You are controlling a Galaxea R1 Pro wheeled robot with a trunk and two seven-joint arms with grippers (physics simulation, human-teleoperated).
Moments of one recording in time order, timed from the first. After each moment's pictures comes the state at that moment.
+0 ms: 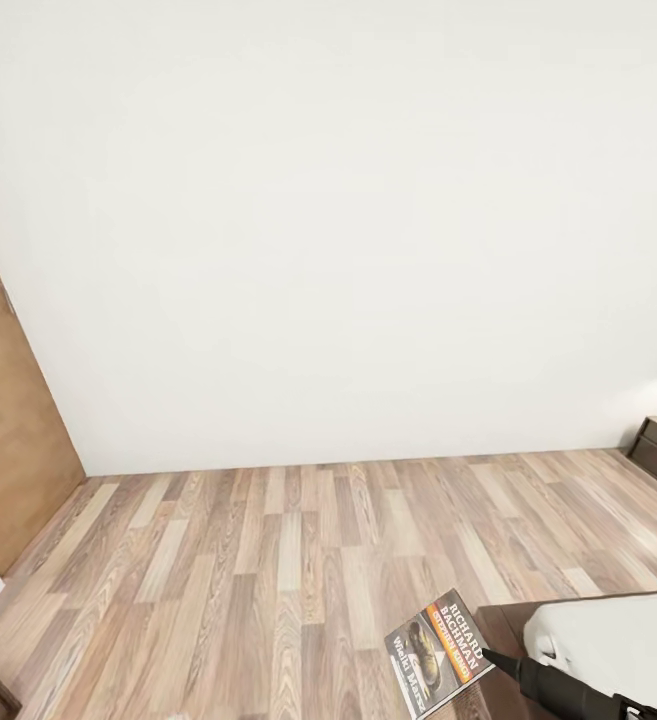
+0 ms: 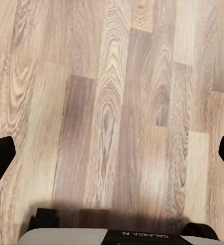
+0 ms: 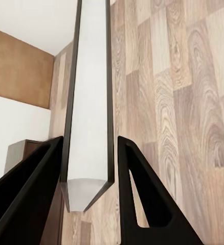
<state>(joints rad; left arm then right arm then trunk) -0.37 0.10 -0.34 -0.02 0.67 -0.17 -0.30 -0.58 -0.35 0.38 0.08 -0.81 0.05 1.11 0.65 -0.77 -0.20</state>
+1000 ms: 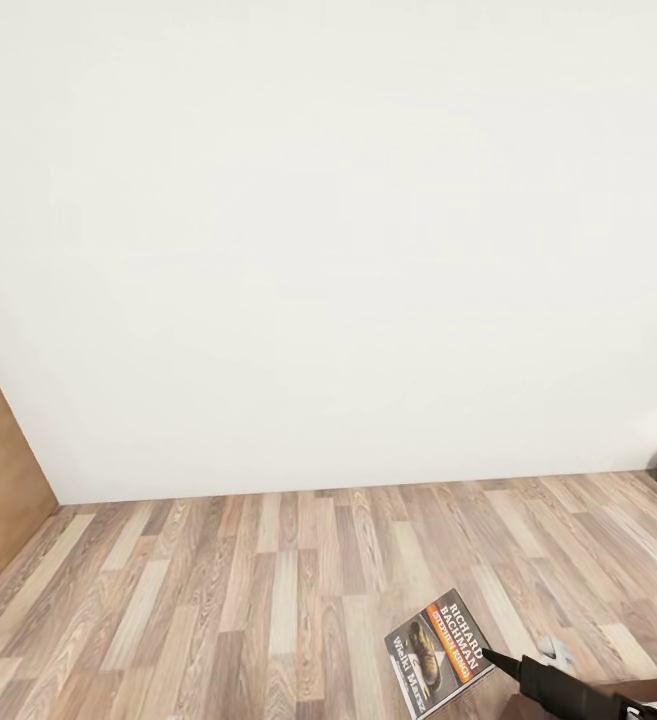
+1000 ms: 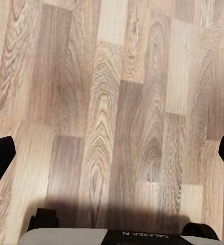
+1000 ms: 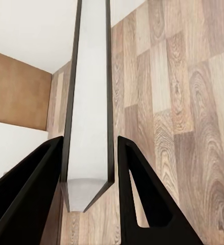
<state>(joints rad) -0.37 0.10 -0.34 -0.02 0.67 -0.17 -0.30 -0.58 -0.35 0.38 0.08 -0.81 0.05 1.11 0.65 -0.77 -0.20</state>
